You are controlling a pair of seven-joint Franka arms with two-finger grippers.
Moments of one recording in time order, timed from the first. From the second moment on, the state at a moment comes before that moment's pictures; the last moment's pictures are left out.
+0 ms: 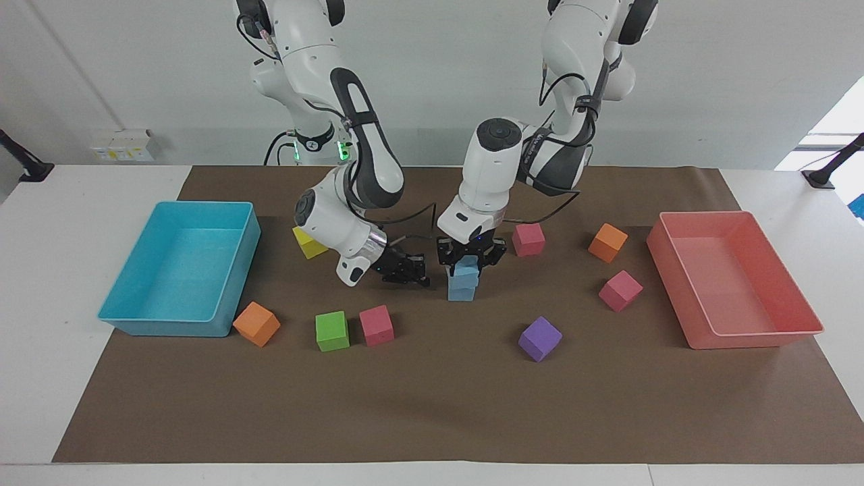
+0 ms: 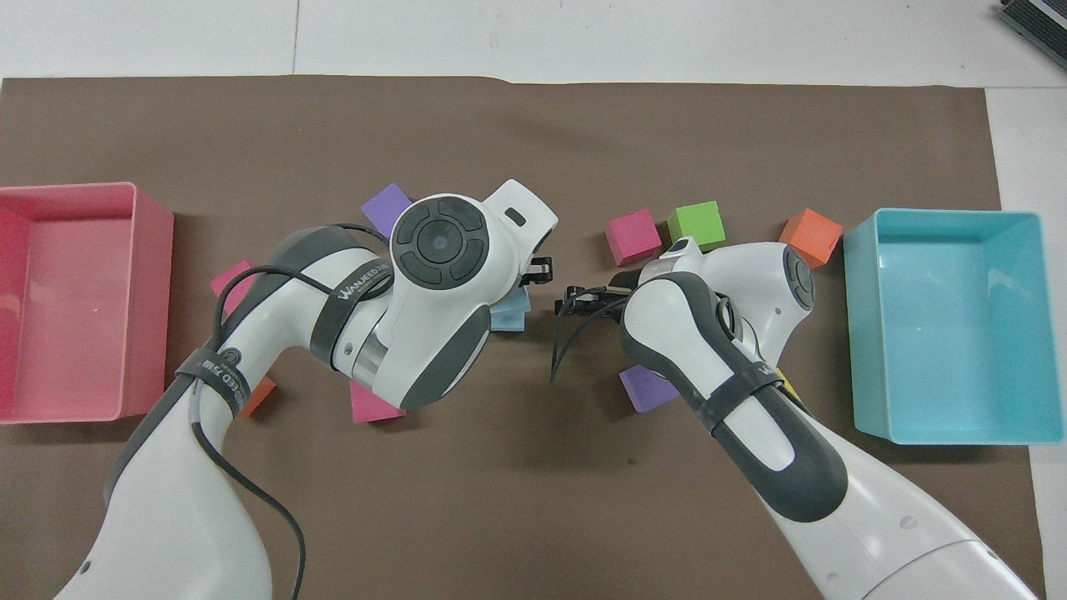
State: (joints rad) left arm -0.51 0.37 -0.14 -1.66 0.04 2.18 -0.63; right arm 0.44 0.39 -0.06 -1.98 1.05 2.38 -0.33
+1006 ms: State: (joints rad) left arm -0.51 0.37 -0.13 -1.70 0.04 2.21 -0.62; right arm 0.44 0.38 -0.06 -1.99 1.06 2.38 -0.33
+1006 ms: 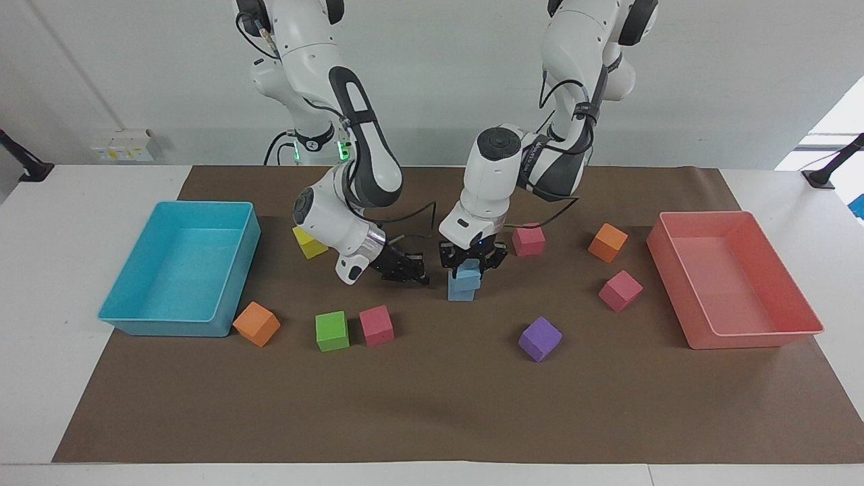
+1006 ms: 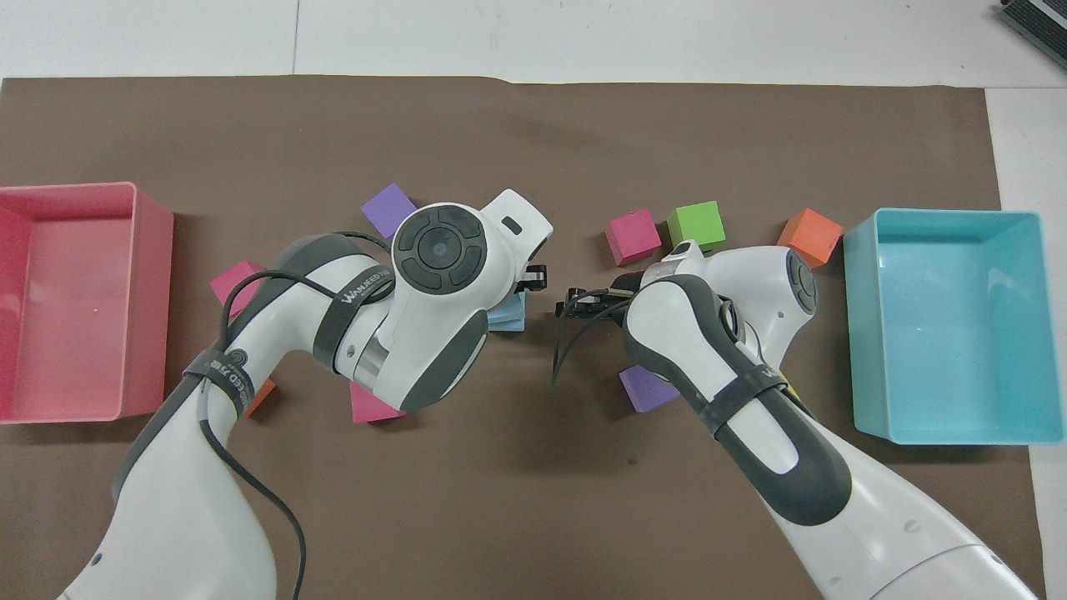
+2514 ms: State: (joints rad) left arm -0.33 0.14 -0.11 -1.70 0.04 1.90 -0.36; right arm 0.44 0.37 -0.06 -1.99 1.00 2.40 -0.33
